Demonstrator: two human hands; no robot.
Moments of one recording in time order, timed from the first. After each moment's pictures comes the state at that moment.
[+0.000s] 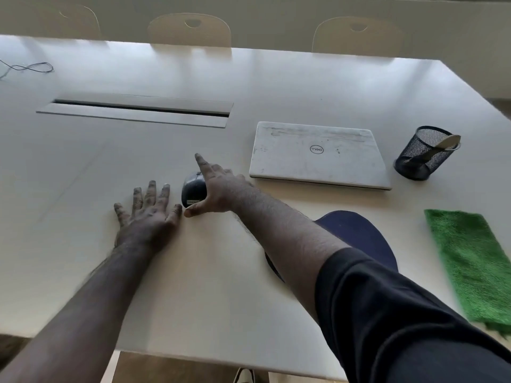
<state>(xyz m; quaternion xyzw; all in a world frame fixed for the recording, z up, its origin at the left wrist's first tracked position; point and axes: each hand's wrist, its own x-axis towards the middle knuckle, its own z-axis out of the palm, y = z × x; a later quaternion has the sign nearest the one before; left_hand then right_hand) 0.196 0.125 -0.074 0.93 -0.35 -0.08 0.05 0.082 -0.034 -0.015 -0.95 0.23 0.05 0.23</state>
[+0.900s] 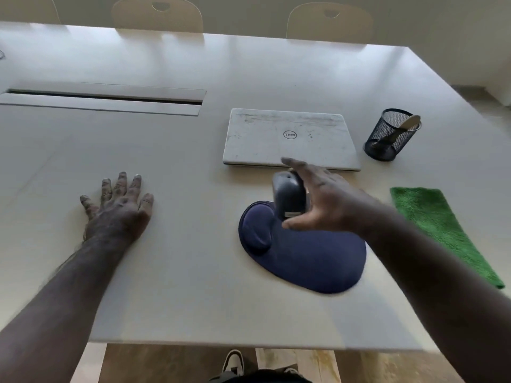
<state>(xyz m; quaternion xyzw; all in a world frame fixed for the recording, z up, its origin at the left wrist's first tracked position) 0.194 0.123 -0.074 0.94 -0.34 -0.05 0.05 -0.156 -0.077 0.028 -0.93 0.31 -0.02 0.20</state>
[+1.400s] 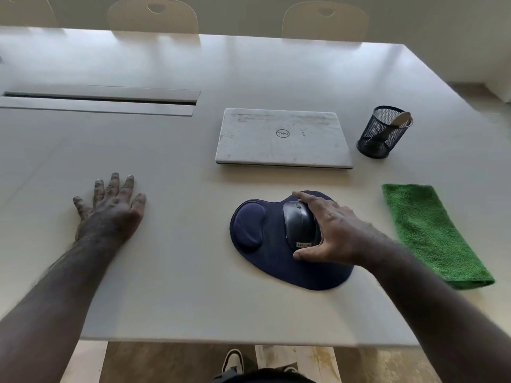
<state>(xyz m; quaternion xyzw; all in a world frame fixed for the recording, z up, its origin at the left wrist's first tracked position) 0.195 0.125 -0.076 0.94 -0.34 -0.06 0.05 -0.208 -0.066 -0.018 -0.93 0.32 0.01 0.20</state>
